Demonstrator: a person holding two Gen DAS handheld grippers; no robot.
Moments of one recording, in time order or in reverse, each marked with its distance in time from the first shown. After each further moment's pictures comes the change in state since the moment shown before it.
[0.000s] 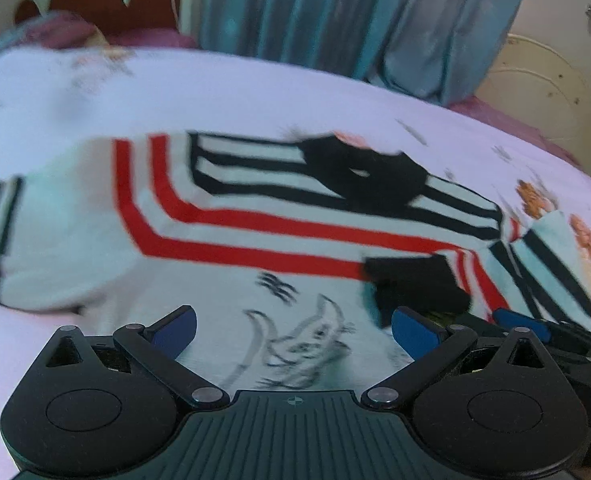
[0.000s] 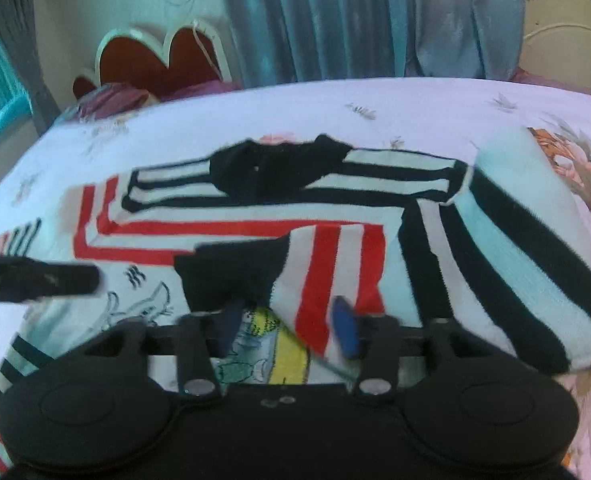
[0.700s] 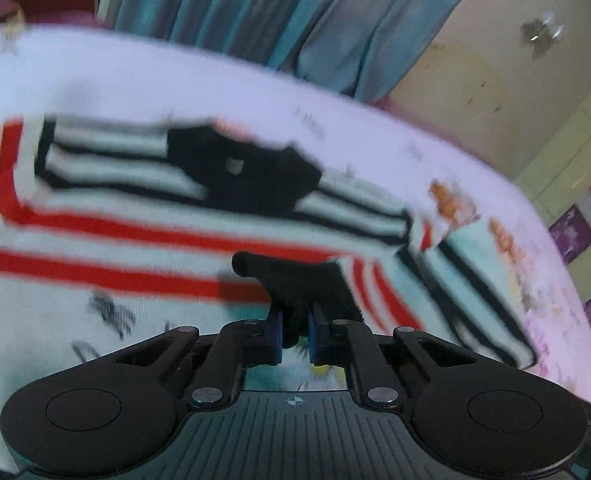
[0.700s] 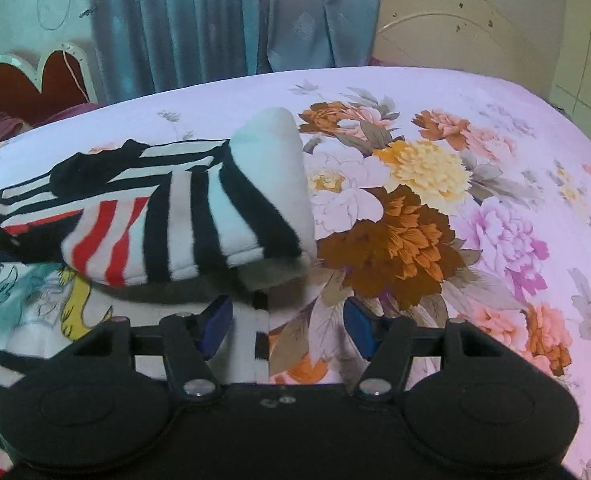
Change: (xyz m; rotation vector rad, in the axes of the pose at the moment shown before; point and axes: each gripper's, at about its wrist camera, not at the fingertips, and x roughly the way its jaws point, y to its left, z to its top) left arm 0.041 -0.050 0.010 0.014 -0.044 -0.304; right arm -0.065 -0.093 -0.049 0.139 -0.025 -0.378
